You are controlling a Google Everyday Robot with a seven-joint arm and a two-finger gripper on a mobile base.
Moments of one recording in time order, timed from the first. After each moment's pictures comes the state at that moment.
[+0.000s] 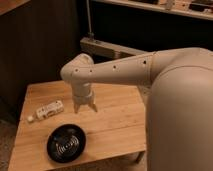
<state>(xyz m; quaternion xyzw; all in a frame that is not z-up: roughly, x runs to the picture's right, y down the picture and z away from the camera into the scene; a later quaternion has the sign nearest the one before) -0.102 0.096 0.704 -0.26 0.23 0.64 0.68</state>
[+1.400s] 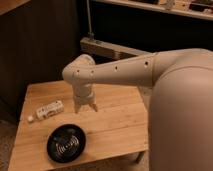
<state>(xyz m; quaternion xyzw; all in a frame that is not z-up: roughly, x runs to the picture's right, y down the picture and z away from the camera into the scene) -0.097 0.089 0.715 -0.27 0.19 0.62 0.71</state>
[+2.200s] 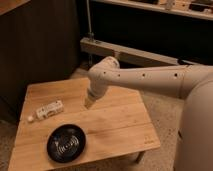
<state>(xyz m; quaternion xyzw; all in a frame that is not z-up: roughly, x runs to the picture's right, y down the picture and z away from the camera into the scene) -0.066 0.051 0.753 -0.28 -0.05 0.34 0.90</state>
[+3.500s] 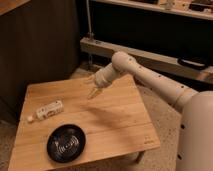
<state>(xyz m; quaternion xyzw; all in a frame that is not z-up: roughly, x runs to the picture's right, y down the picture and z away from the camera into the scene) -0.089 -0.005 0.776 -0.25 -0.44 -0.03 0.86</state>
